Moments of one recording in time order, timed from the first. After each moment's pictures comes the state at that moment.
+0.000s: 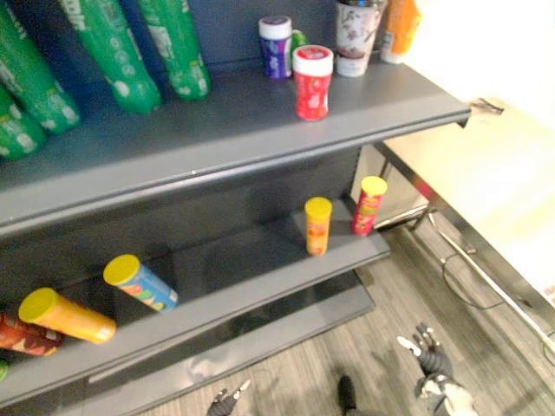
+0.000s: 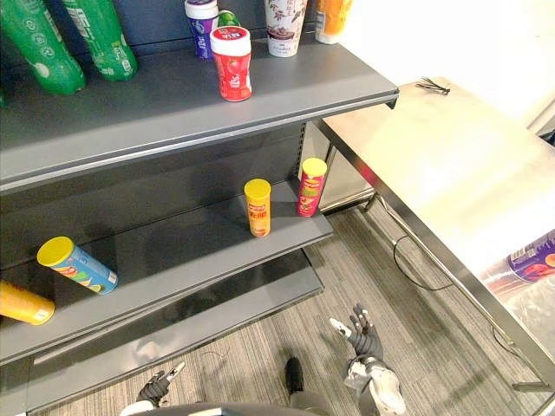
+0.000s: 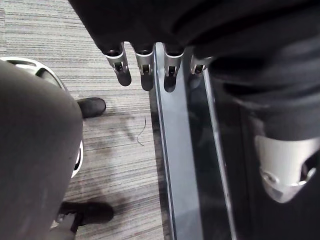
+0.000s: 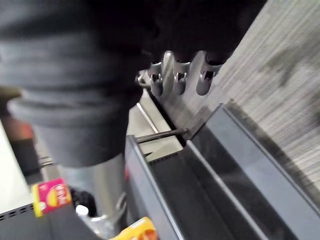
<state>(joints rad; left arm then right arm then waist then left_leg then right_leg) 0.09 0.06 0.24 1.11 -0.06 -0.11 0.05 0.25 -0.06 -0.16 0.55 0.31 -0.14 0.11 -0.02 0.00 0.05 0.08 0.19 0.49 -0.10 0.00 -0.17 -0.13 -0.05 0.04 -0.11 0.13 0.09</state>
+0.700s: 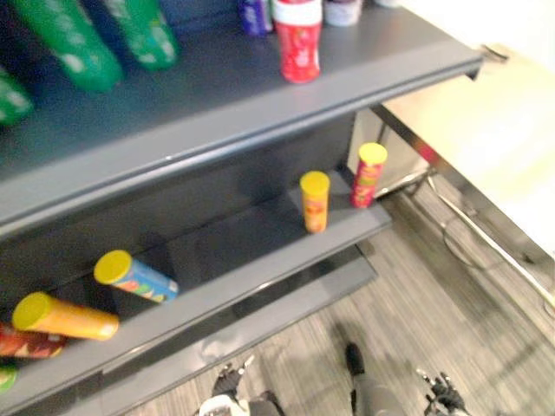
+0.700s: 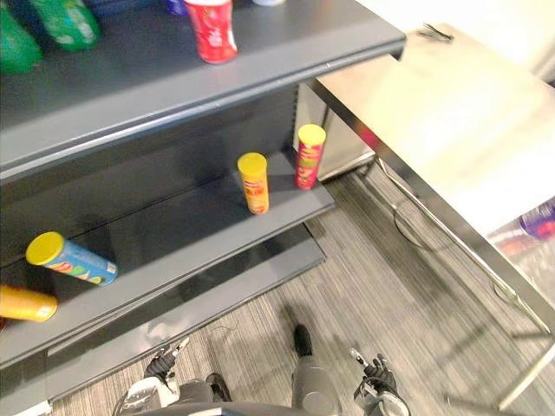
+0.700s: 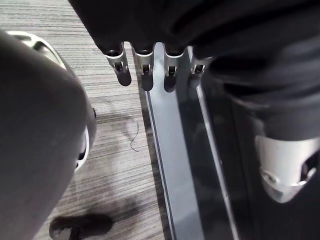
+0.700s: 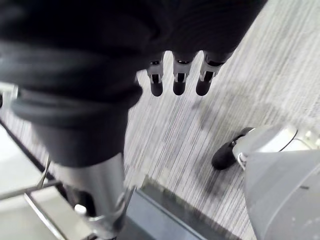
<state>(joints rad) 0.01 0.06 0.21 1.06 -0.15 -0.15 0.07 0.11 -0.06 -0.38 0.95 0.38 -0.16 0.03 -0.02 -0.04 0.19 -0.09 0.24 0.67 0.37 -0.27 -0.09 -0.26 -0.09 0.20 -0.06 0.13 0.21</state>
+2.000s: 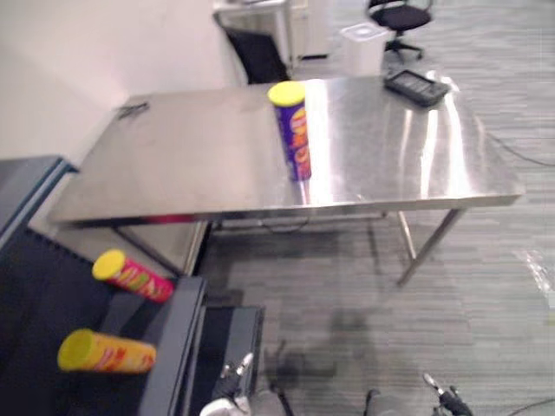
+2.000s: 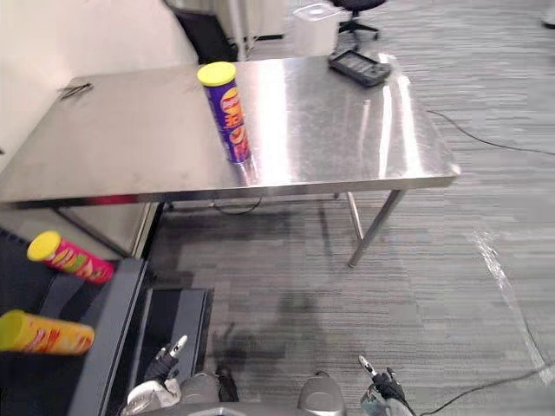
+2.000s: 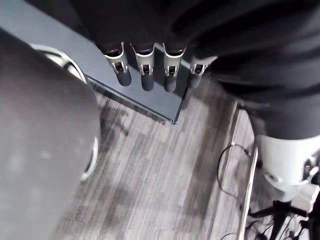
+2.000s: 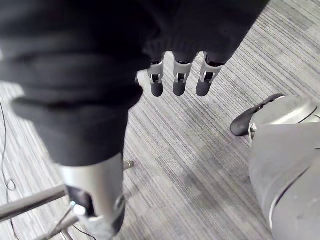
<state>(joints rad) 0.07 0.03 0.20 1.05 -0.23 -0.16 0.02 0.08 -0.12 -0.39 1.11 0.44 -0.17 0.03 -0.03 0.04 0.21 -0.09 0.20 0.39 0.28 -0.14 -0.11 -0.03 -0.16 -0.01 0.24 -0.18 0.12</state>
